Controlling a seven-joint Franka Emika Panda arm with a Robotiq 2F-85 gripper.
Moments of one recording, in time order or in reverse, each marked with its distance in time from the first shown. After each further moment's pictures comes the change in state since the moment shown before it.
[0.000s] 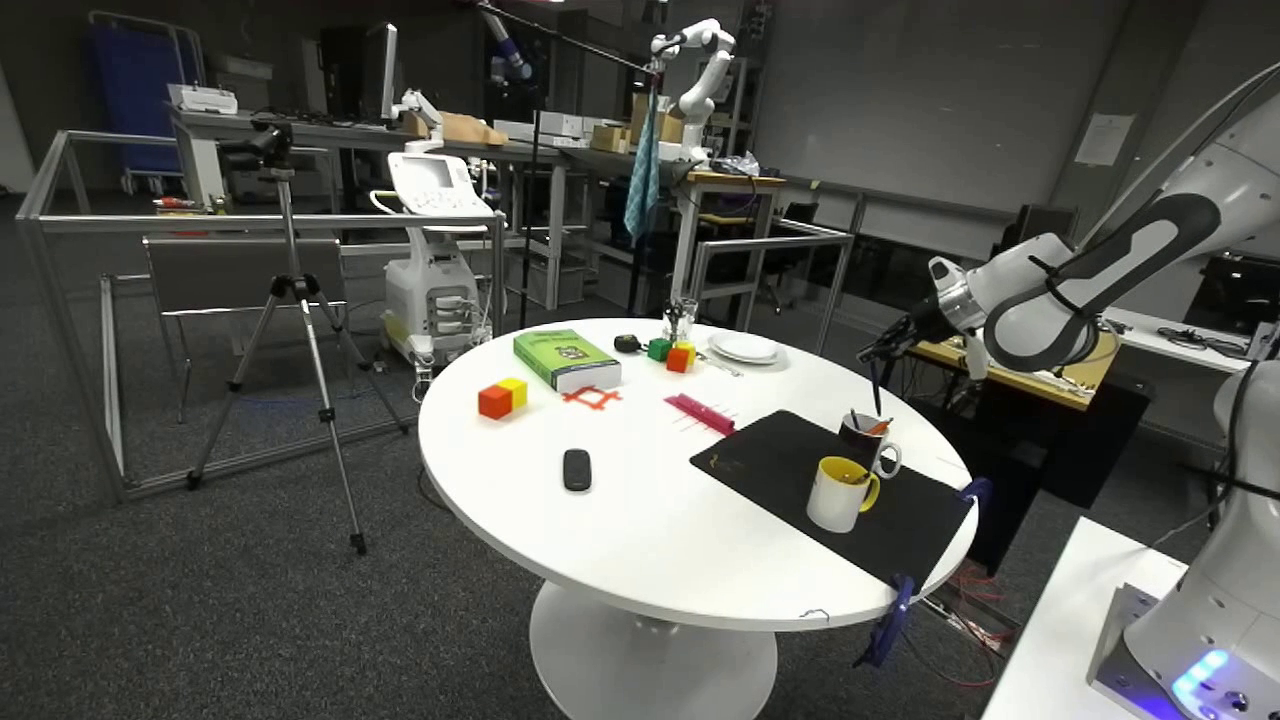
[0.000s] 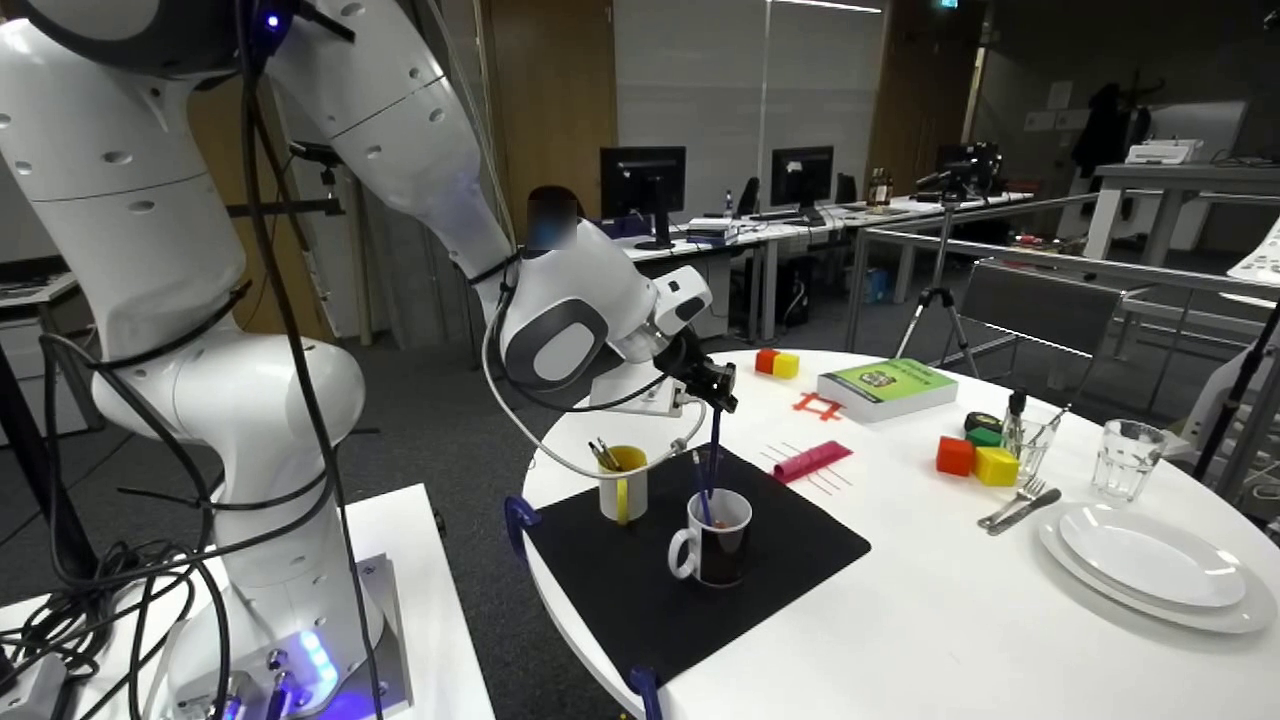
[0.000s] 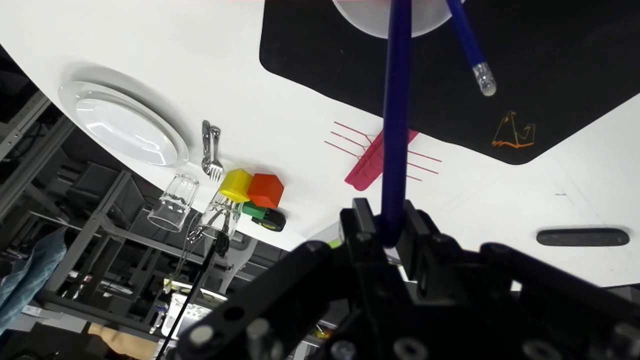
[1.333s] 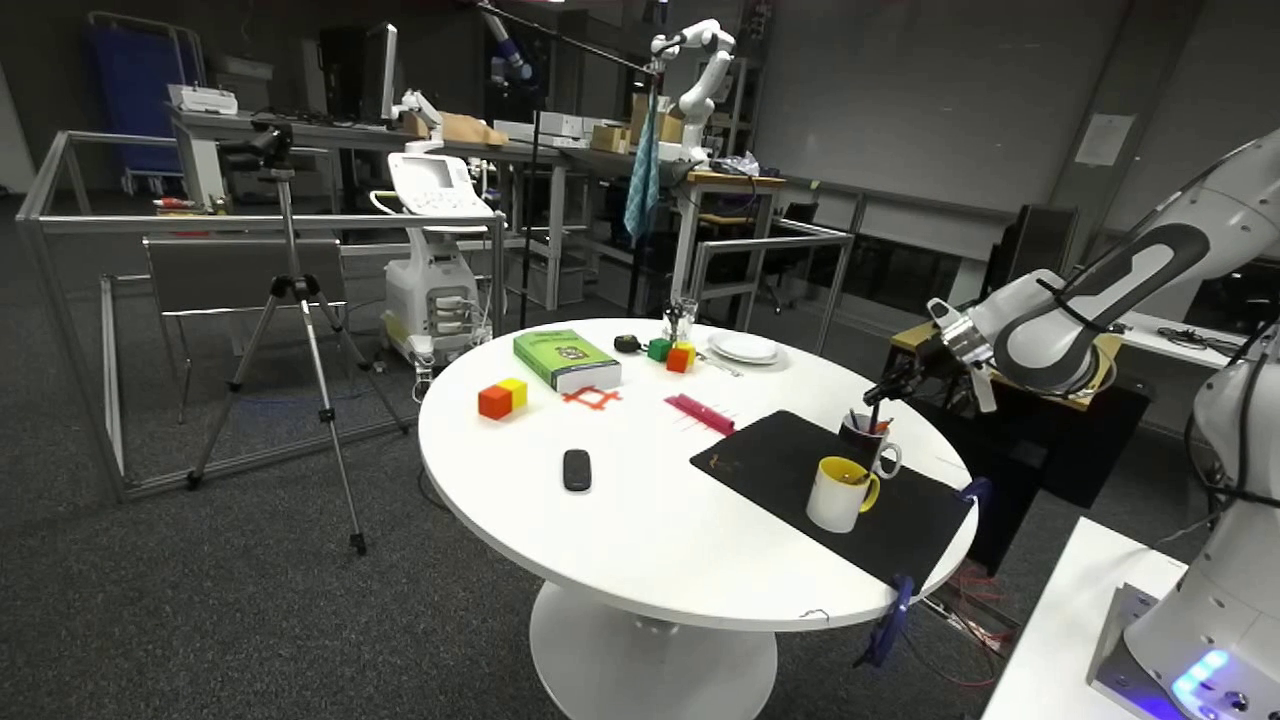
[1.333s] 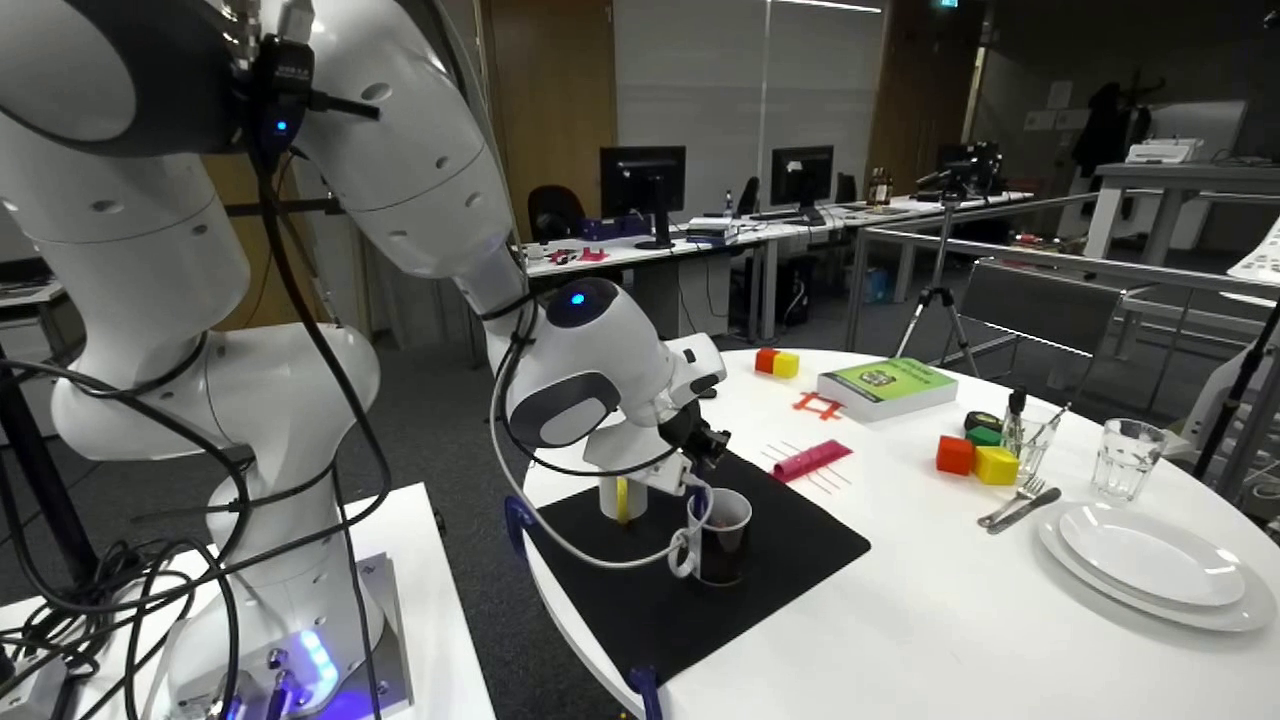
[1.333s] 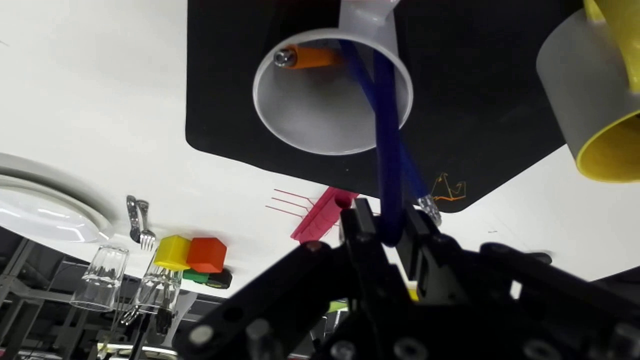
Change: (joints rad) arm 0.563 -0.239 -0.736 0.006 -0.171 -0.070 -0.088
